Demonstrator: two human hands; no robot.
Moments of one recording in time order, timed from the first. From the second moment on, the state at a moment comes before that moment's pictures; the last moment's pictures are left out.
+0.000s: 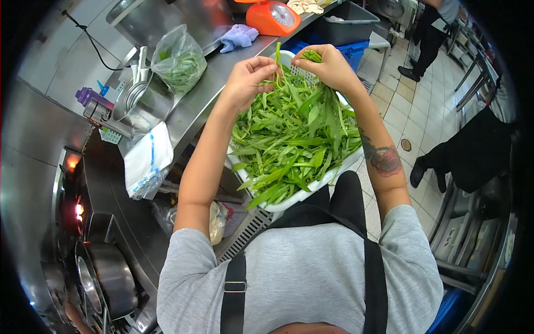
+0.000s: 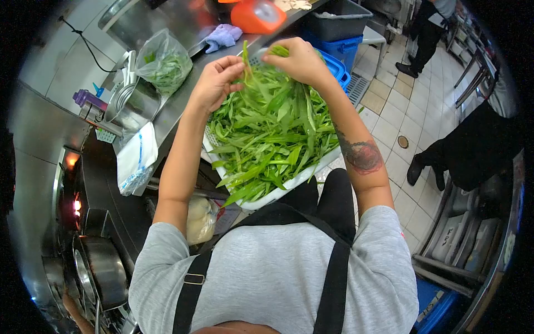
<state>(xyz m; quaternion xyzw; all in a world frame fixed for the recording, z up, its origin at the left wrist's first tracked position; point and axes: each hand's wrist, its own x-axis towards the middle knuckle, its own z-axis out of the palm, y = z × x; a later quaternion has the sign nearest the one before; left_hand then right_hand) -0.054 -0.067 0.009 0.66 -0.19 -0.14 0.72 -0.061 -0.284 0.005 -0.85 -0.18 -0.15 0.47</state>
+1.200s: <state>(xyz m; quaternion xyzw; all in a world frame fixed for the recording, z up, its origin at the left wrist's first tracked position) -0.062 -0.082 -0.023 0.39 -0.15 -0.19 0.89 -0.069 -0.263 0.004 -0.74 -0.28 -0.08 0.61</state>
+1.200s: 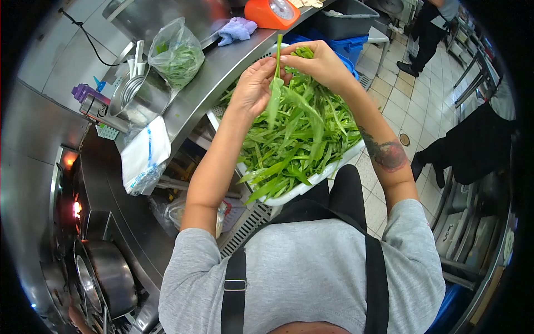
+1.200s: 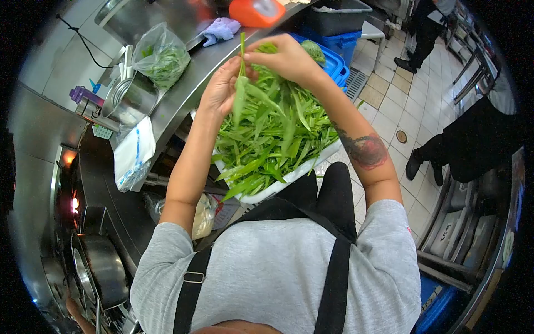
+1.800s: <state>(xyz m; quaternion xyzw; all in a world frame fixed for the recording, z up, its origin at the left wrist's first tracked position) -0.063 -0.111 0.021 0.52 -0.28 0.23 0.77 -0.069 -0.257 0.039 -0.77 -0.22 -0.30 0.52</state>
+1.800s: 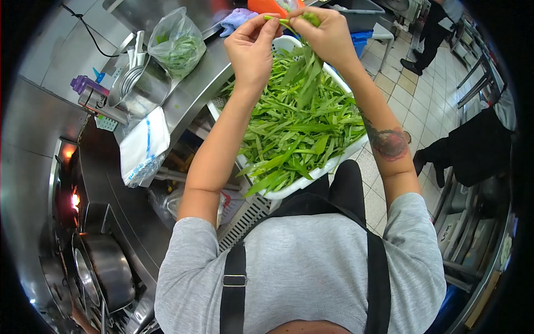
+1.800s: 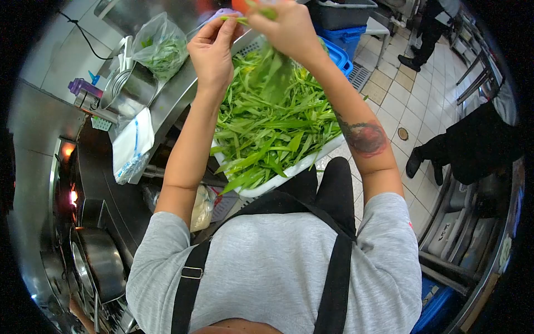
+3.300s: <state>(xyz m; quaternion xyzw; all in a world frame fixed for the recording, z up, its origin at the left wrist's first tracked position) -0.069 -0.042 -0.013 0.74 -0.19 -0.08 0.64 -0.089 -0.291 0.004 -0.78 -0.25 -0.18 0.55</state>
